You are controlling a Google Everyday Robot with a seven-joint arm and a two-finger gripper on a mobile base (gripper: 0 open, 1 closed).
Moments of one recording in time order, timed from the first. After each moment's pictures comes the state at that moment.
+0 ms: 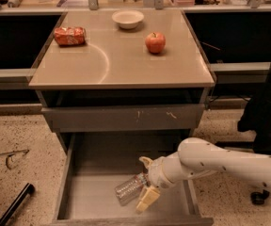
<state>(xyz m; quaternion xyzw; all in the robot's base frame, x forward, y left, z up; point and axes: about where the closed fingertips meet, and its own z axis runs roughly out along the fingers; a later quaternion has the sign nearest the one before) 0.429 -0.015 0.530 -0.61 0.70 0.27 0.24</state>
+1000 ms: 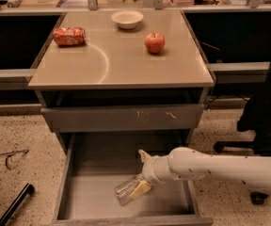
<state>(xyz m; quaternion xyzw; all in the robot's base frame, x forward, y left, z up) 0.496 0.001 0.470 -0.59 0.72 0.20 0.32</state>
